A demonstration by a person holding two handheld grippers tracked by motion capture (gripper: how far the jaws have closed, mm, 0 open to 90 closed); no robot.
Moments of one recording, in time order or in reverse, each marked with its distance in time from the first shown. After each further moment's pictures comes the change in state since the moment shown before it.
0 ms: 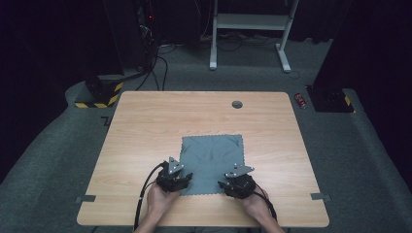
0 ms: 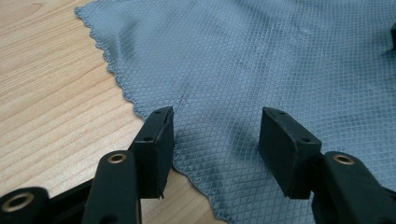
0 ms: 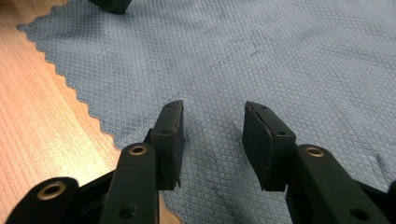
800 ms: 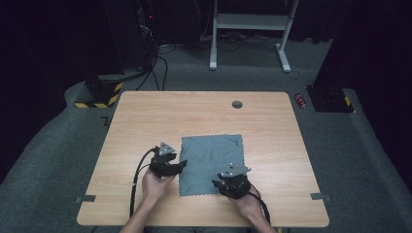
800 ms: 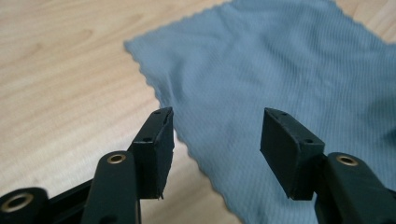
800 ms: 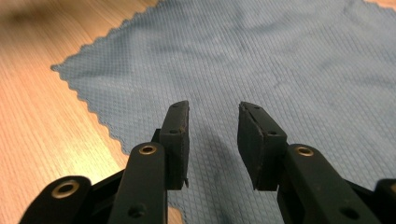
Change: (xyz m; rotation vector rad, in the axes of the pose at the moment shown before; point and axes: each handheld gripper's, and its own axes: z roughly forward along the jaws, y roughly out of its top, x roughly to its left) left arm 0.044 0.041 -0.008 0.008 -0.036 -0.113; right arm 0.014 0.014 0.002 -0.052 0.027 0.029
